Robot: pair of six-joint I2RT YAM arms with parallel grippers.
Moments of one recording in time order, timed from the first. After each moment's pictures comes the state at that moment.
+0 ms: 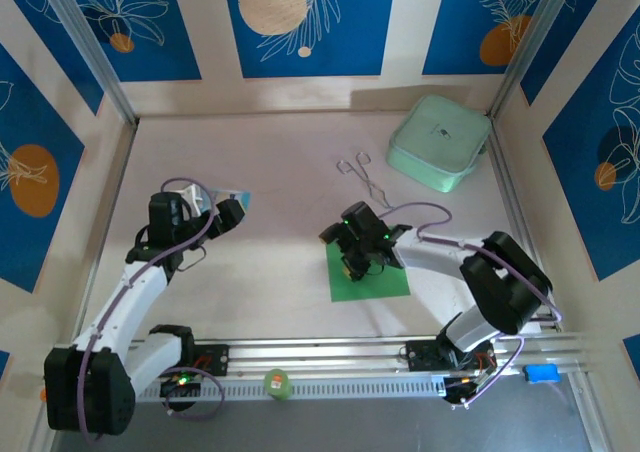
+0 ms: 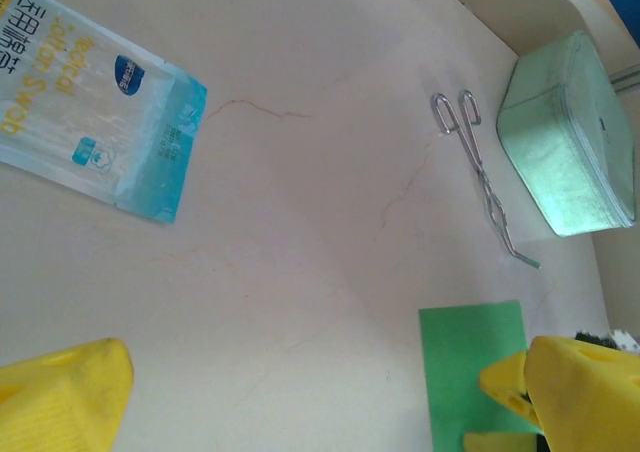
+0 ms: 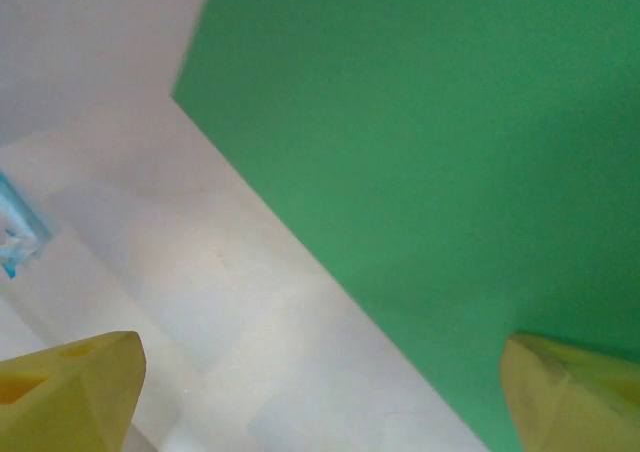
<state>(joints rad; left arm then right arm) -0.08 0.97 0.58 -0.25 0.42 -0.59 0.72 1.53 0.76 -0.21 -0.18 1.55</state>
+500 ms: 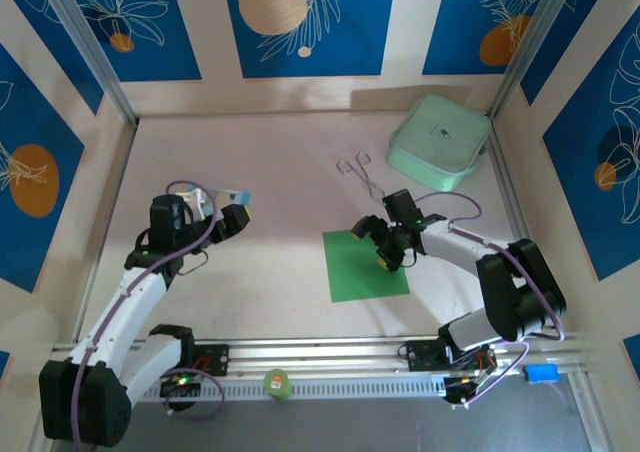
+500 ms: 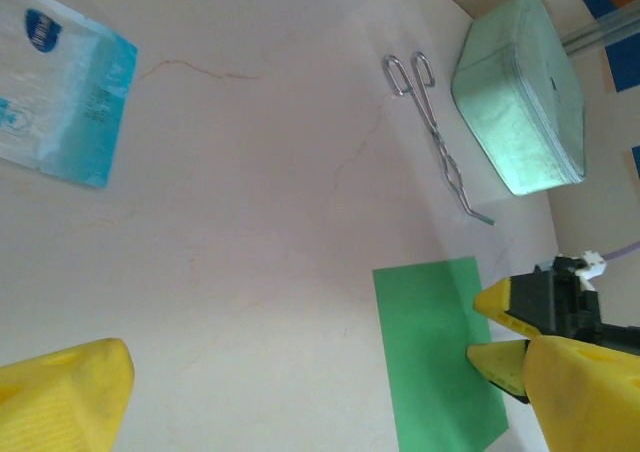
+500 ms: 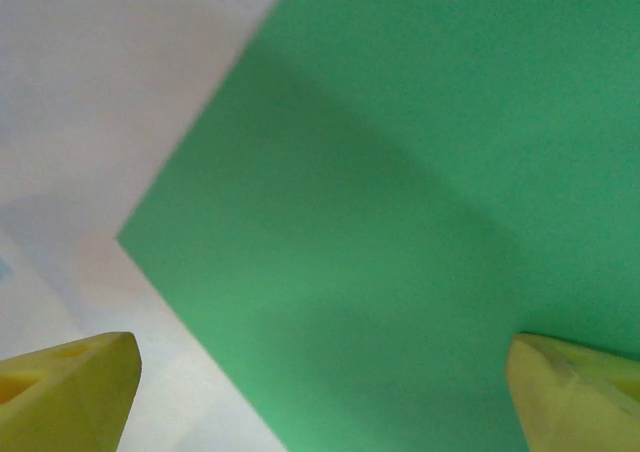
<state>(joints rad) -0.13 0.92 0.58 -0.28 0.48 -0.61 0.41 1.45 0.69 -0.36 -0.31 1.12</state>
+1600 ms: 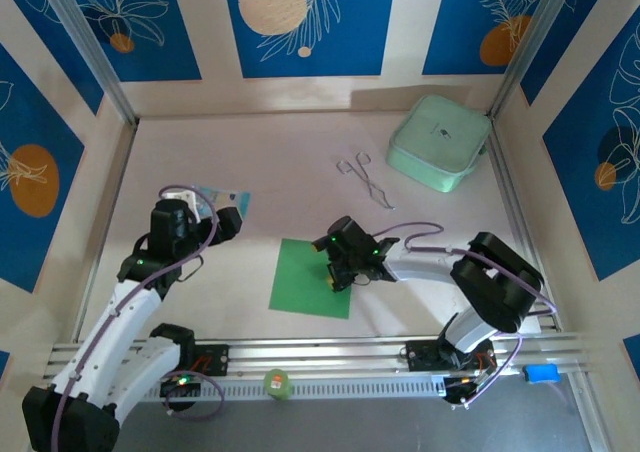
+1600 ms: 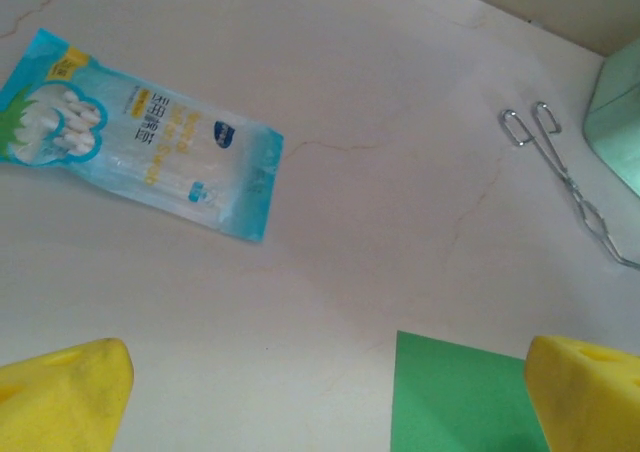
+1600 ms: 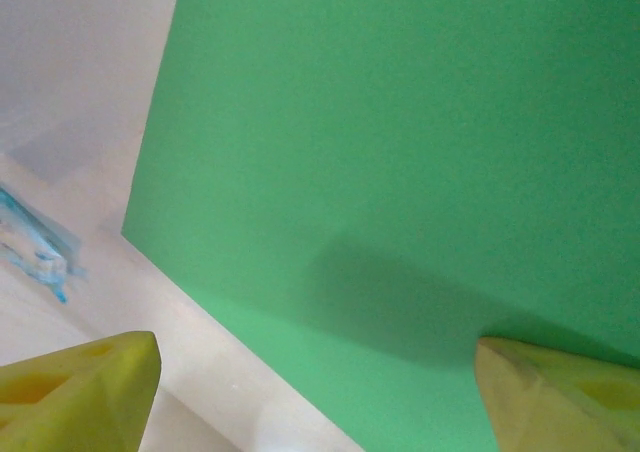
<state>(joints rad) -0.25 0.80 0.65 -0.47 0.06 -0.48 0.87 1.57 0.69 -0.05 -0.12 1.94</state>
